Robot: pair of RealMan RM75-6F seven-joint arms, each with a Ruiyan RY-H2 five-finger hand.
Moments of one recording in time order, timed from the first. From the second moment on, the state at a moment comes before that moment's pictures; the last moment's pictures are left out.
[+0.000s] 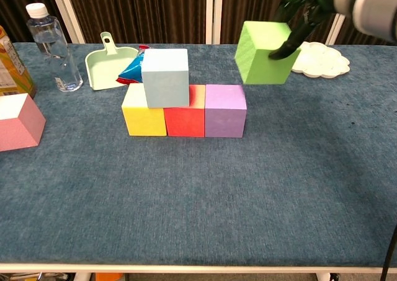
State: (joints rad) left arm -0.28 -1.33 -0.20 -1.57 1.36 1.36 -0.44; right arm 0.90 -1.47 0.33 -1.92 -0.56 1.32 -0.67
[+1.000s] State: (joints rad) left arm -0.27 -1.31 -0.19 -1.53 1.37 1.34 -0.56; right arm 1.03 -1.66 0.39 -1.86 -0.43 1.37 -0.84
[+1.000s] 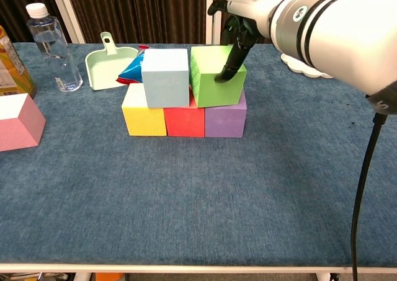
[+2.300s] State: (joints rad) left arm -0.29 -1.36 -0.19 -1.52 1.35 1.30 -0.51; right arm 0.87 -1.25 0.39 -1.73 -0.96 0.65 -0.21
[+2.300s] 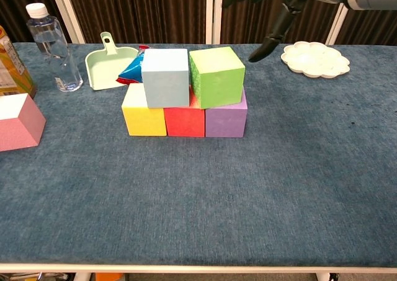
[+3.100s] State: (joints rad) left arm -0.28 -1.40 -0.18 -1.57 1.36 1.35 -0.41; right arm 0.93 -1.44 0.28 -1.35 -1.49 0.64 0.52
